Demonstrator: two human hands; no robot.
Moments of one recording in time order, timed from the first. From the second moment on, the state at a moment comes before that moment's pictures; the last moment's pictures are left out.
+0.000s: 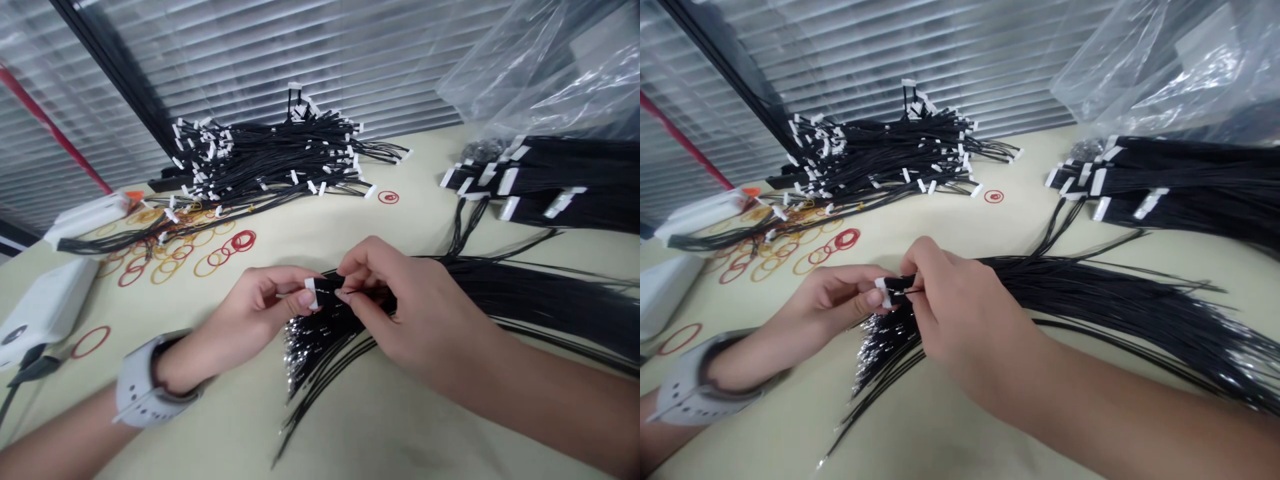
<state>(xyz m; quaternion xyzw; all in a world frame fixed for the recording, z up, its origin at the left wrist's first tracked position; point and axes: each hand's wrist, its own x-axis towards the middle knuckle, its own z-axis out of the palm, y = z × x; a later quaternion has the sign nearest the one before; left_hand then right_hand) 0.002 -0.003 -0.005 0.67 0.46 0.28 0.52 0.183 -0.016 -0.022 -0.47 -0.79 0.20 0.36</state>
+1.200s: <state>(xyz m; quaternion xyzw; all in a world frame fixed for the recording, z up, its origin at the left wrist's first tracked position) -0.001 -0.002 -0.008 0.67 0.44 0.25 0.54 0.183 -0.019 -0.019 -0.43 -0.79 0.26 0.35</state>
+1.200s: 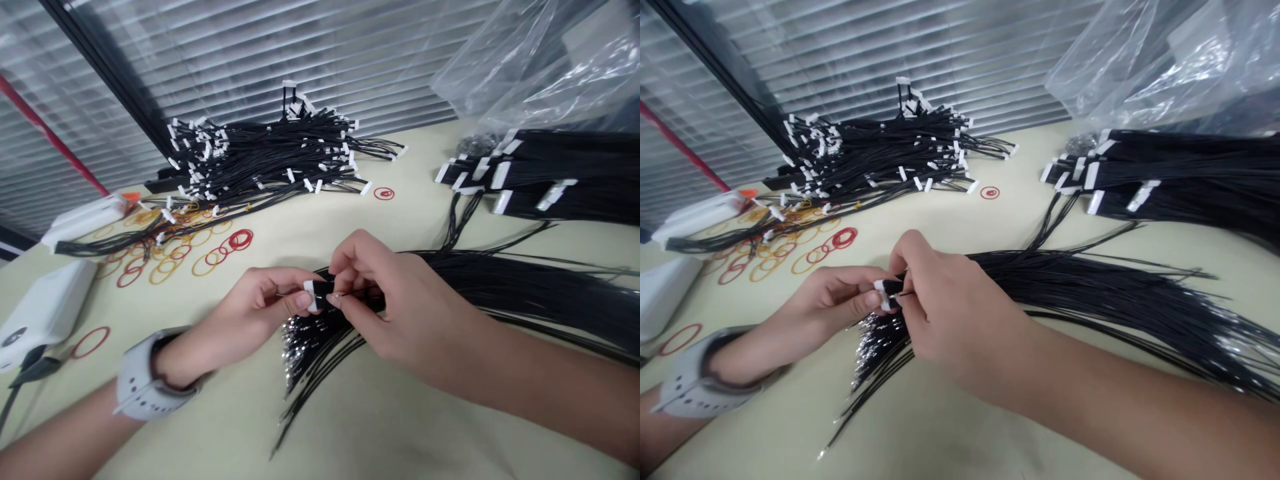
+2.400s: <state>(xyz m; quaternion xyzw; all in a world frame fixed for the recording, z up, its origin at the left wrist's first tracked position) -0.012 0.013 -0.013 0.64 0.43 0.31 0.56 0.202 0.000 -0.011 -0.31 -0.91 0.05 0.27</state>
